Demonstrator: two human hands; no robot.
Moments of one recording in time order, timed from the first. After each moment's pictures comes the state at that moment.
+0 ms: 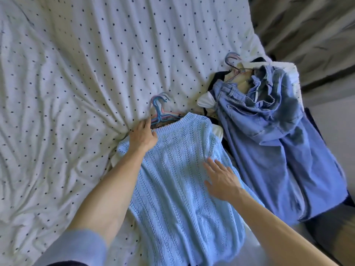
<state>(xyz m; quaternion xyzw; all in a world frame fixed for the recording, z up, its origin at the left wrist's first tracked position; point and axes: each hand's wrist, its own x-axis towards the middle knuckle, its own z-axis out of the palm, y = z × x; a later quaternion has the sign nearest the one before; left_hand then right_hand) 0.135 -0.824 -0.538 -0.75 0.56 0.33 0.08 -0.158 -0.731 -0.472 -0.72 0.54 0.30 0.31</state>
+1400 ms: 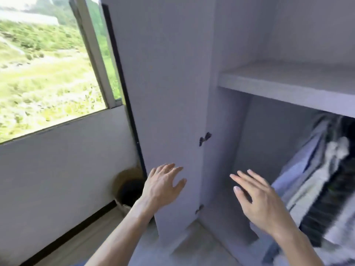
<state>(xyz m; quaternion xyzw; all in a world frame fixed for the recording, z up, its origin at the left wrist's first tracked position) -0.643 -0.215 -0.091 0.23 0.96 0.12 -0.04 -0.511 0.043 -0.081 0.06 0.96 -0.21 -0.20</state>
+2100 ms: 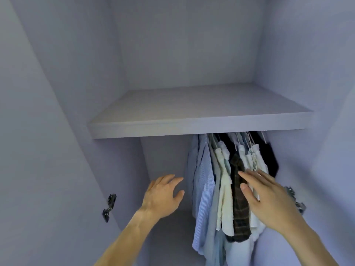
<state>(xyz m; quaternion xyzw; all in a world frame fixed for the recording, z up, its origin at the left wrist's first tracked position) -0.782 0.085 -0.069 0.59 0.80 0.14 0.02 -0.489 0.190 -0.041 0.43 0.86 -0.07 -0.26</state>
